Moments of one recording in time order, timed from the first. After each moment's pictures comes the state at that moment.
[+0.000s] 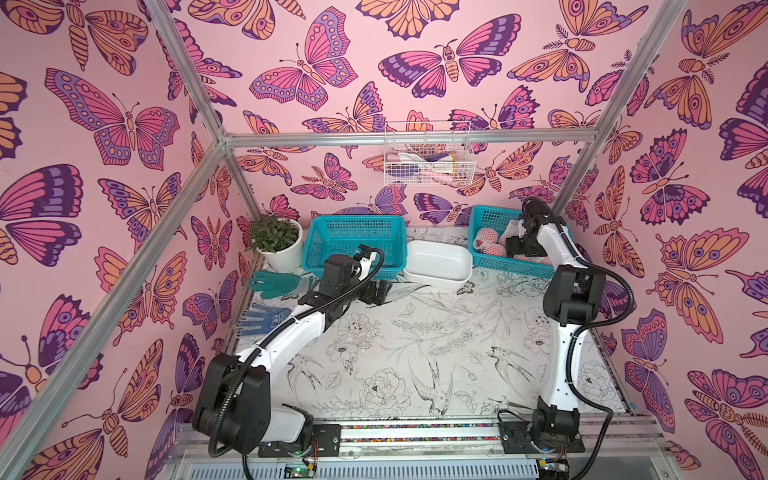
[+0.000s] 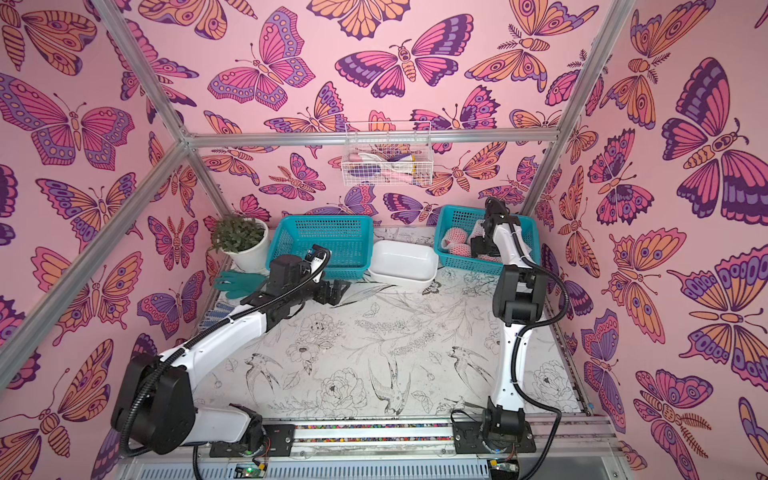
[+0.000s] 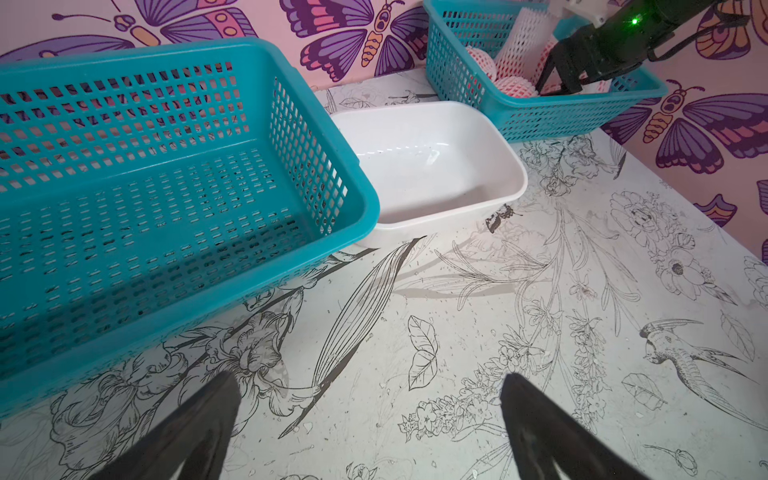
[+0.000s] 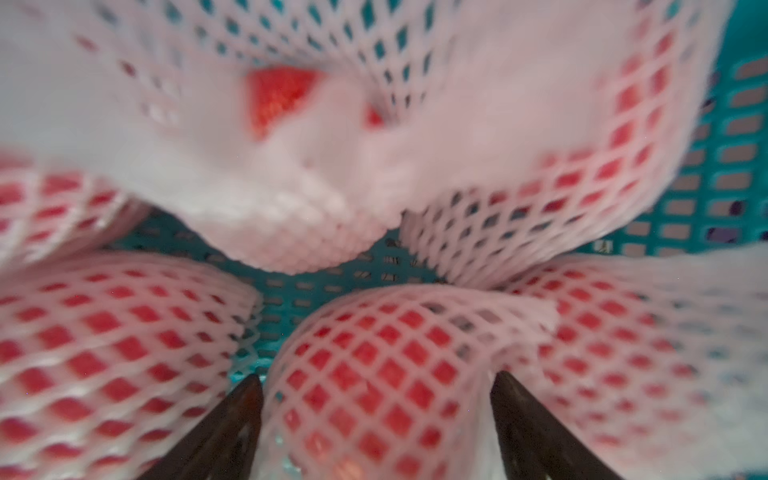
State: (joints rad) left arm -0.37 1.39 0.92 -0.08 0.27 -0.04; right arm -0.11 2.39 2.21 -0.95 0.14 -0.06
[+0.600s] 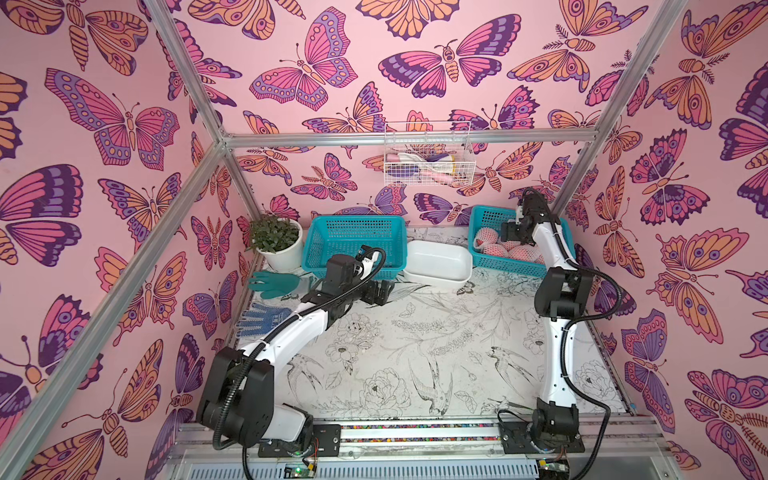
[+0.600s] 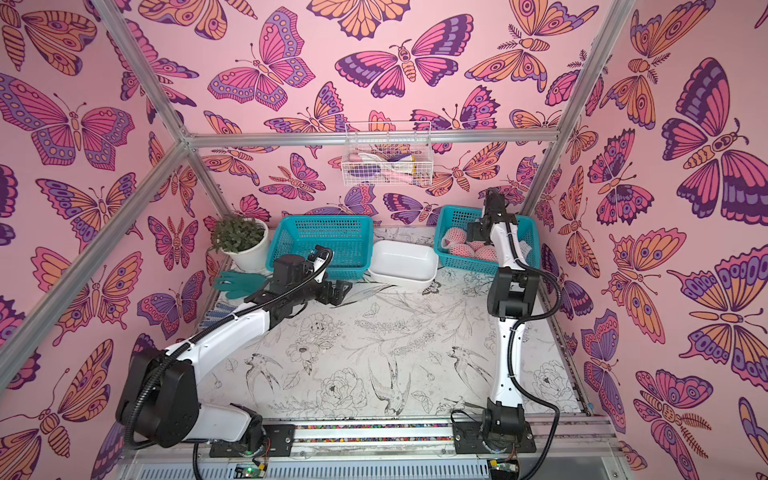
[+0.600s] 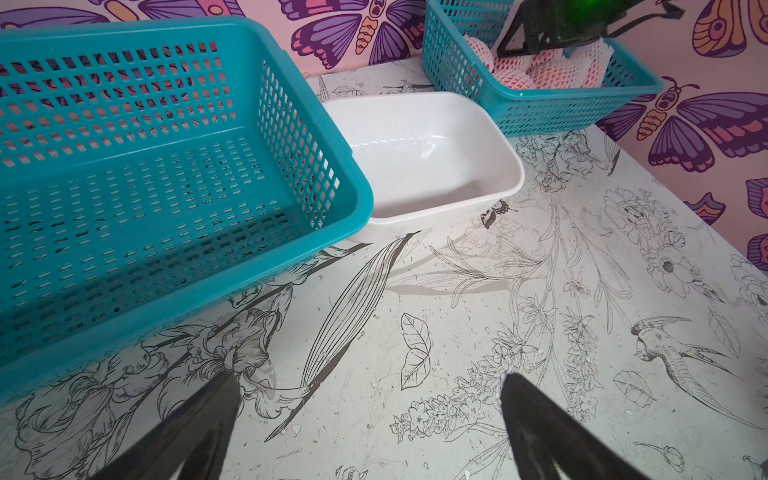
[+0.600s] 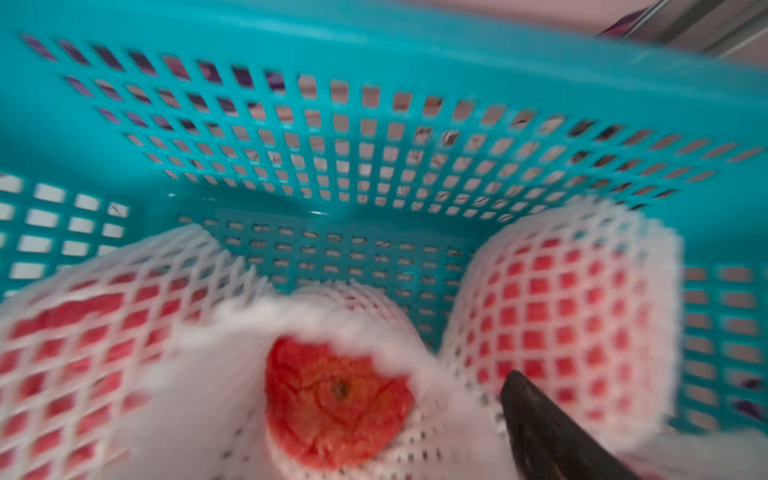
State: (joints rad) left arm -0.38 1.43 0.93 -0.08 0.29 -0.06; right arm -0.11 2.61 2.51 -0.84 0.06 -0.02
